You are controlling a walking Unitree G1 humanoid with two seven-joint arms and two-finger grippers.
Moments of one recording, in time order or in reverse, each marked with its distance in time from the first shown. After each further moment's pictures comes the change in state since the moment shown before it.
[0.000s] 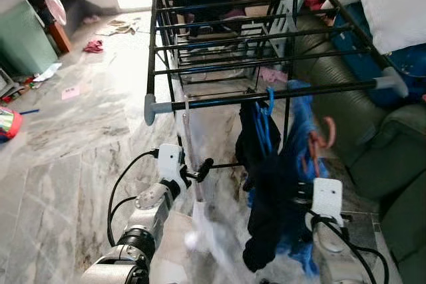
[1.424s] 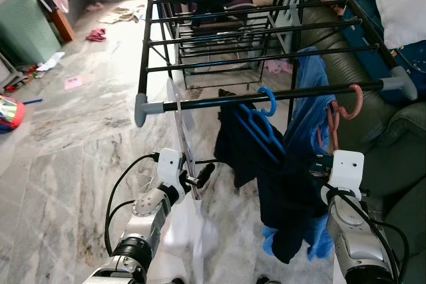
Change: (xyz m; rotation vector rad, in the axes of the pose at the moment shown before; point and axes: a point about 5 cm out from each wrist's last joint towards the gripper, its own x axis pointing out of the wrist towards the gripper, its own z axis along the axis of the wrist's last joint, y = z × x) left arm -0.008 -0.001 -0.003 0.051 -0.024 -0.061; right arm 0.016 -0.025 0.057 0.043 -0.092 -0.039
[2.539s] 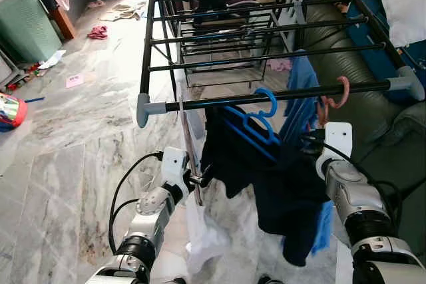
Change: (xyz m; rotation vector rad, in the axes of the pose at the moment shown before) left arm 0.004 -0.007 0.001 -0.008 0.004 -0.013; right arm 0.047 0.009 0.030 0.009 0.209 0.118
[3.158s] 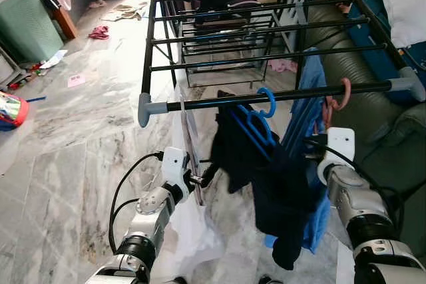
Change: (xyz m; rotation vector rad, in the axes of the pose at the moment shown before) left arm 0.000 0.000 0.000 -0.002 0.006 -0.002; right arm -0.001 -0.007 -0.012 0.037 0.028 -0.013
